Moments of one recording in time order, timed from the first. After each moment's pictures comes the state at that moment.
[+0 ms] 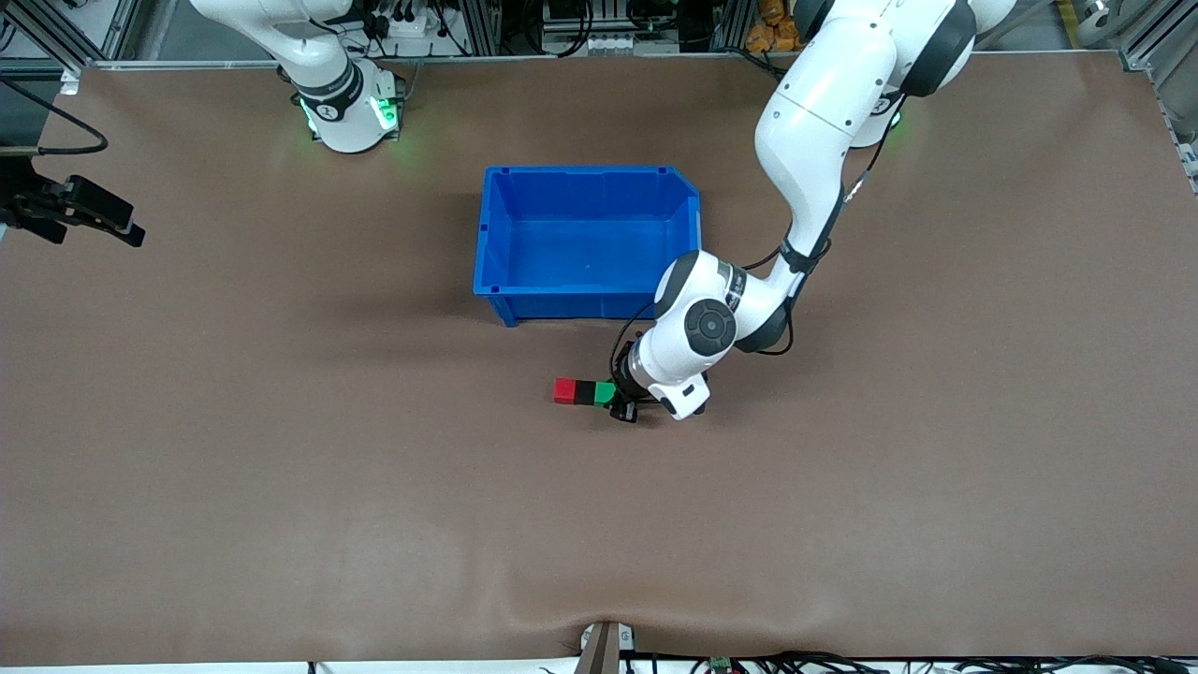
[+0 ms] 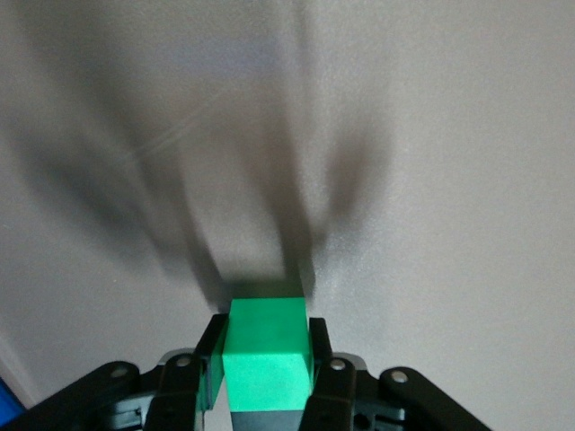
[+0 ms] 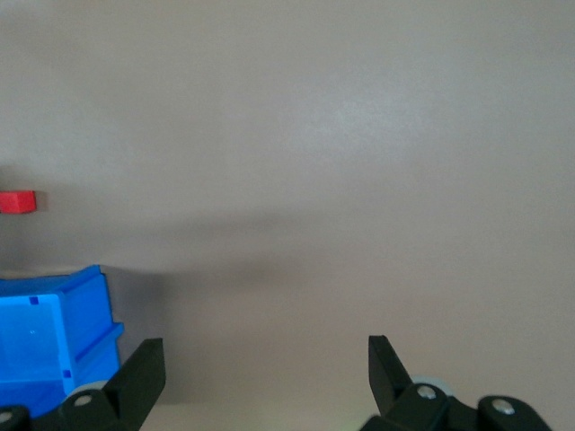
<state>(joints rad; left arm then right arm) -0.62 0.89 -0.05 -1.41 -0.39 2.46 -1.83 0.03 -0.06 -0.09 -1.62 0.03 1.53 0.02</state>
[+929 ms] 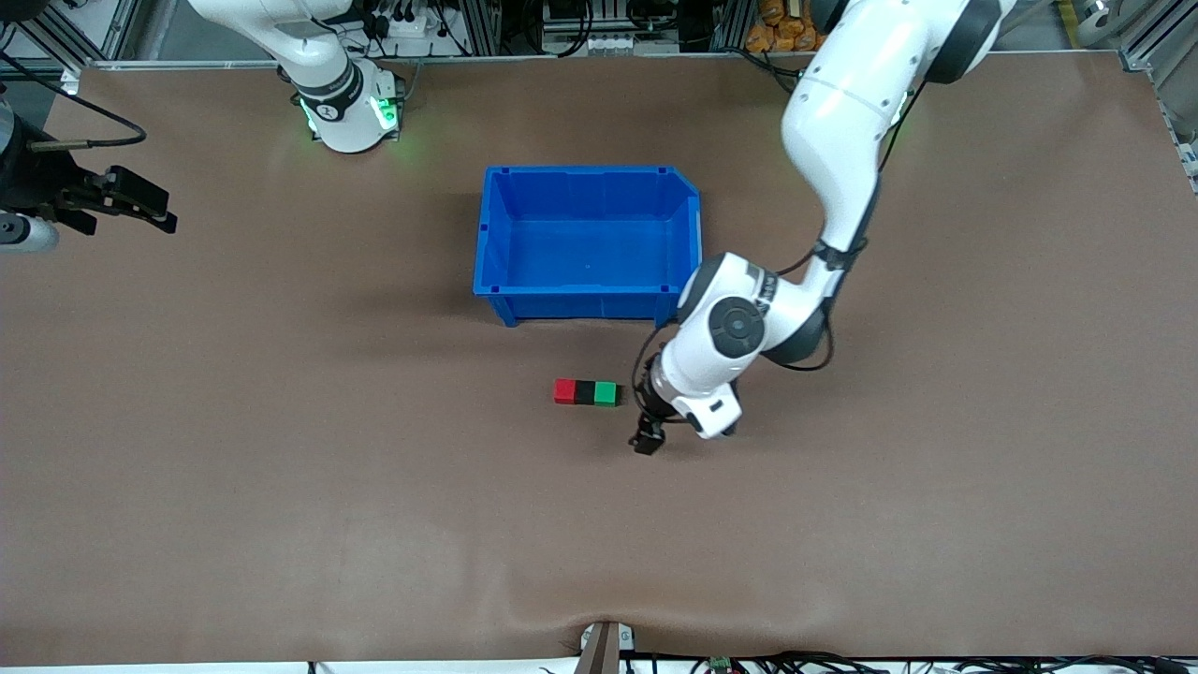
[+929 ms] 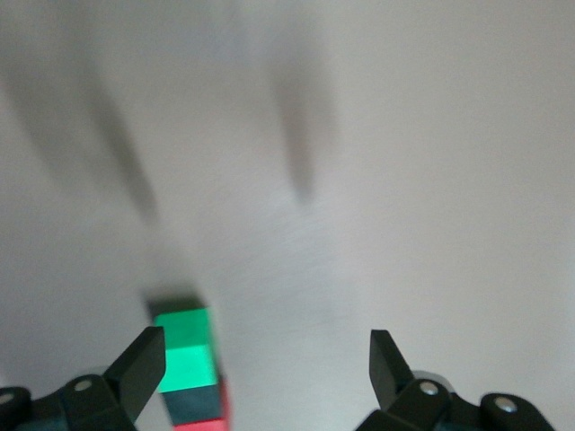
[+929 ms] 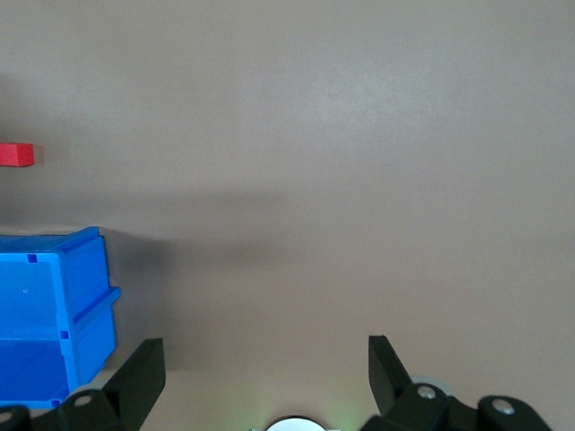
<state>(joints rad) -0.56 0.80 -0.02 -1.36 -0.23 2.39 -1.79 0.08 -0.06 -0.08 -1.62 0.02 1.48 0.00</state>
